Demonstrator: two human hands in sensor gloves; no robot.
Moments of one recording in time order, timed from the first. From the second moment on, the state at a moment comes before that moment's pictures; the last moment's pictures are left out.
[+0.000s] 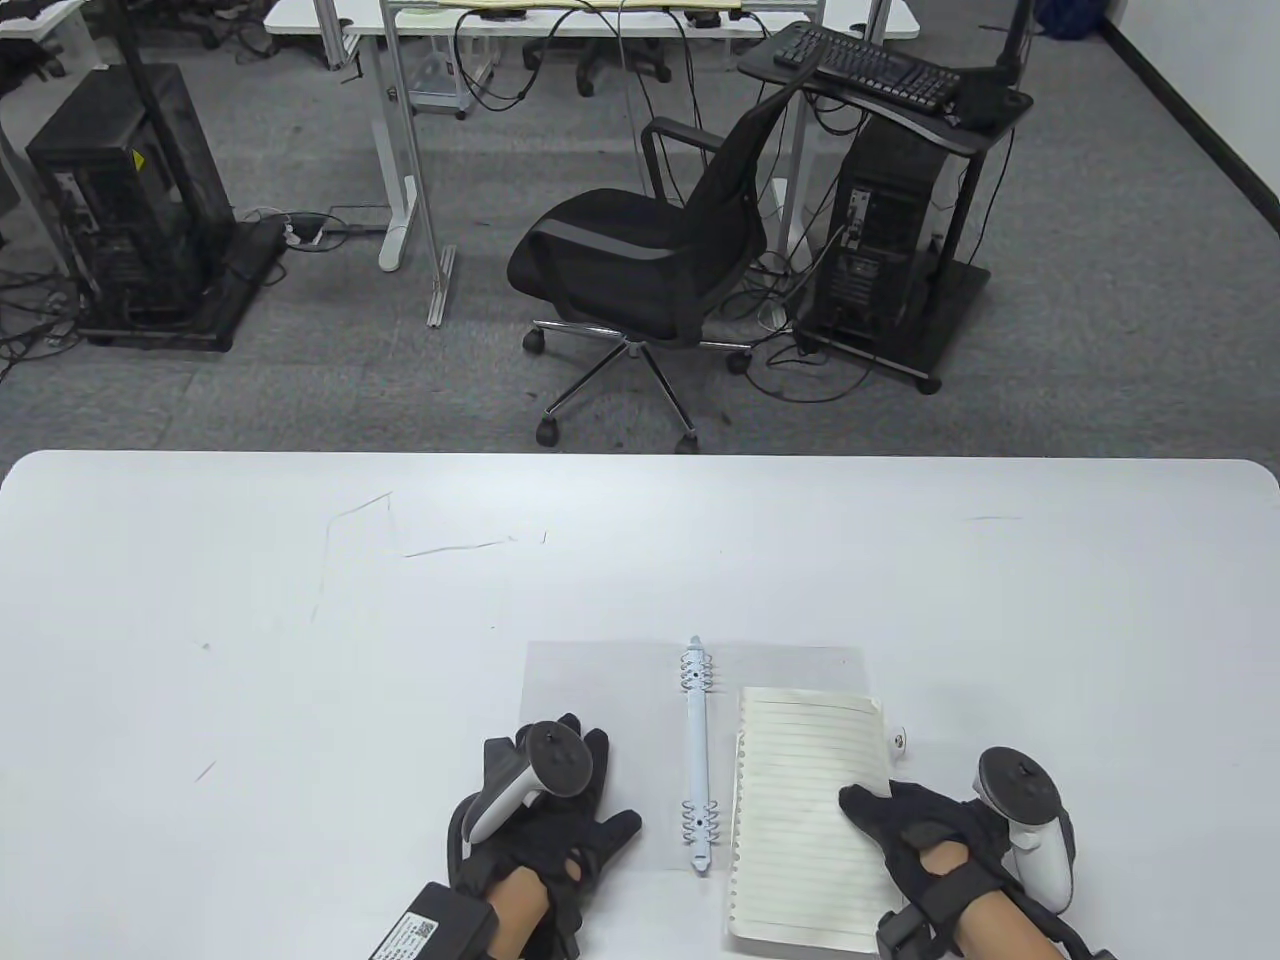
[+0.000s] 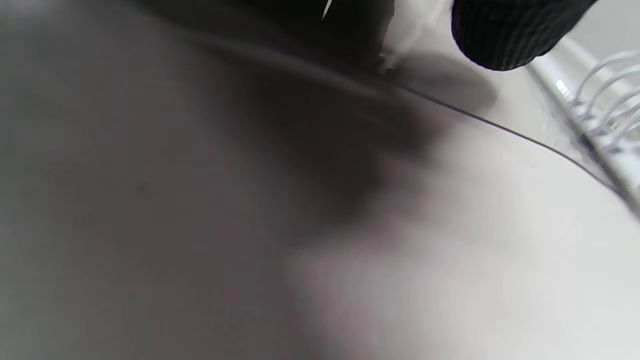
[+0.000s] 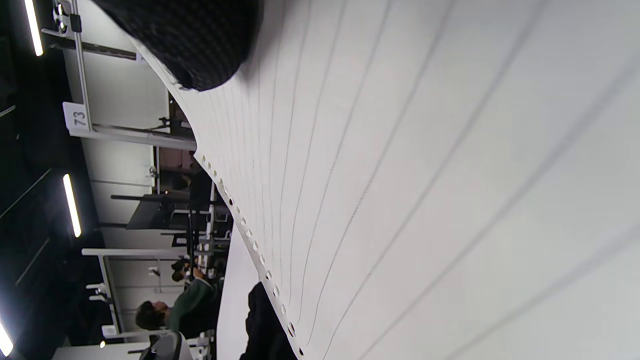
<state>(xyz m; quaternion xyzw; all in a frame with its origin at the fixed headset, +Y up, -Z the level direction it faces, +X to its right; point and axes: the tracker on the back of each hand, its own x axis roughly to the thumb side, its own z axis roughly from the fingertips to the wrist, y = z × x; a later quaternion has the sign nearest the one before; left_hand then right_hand) -0.119 -0.806 -0.345 -0.32 -0.02 0.20 0.93 0.260 -0.776 -0.317 -0.04 0.19 0.76 0.62</state>
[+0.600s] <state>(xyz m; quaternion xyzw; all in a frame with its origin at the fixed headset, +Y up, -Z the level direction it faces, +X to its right) -0.117 -0.804 -0.346 -0.32 -0.01 0.18 0.93 0.192 -0.718 -0.408 -0.18 0.27 0.84 0.44</state>
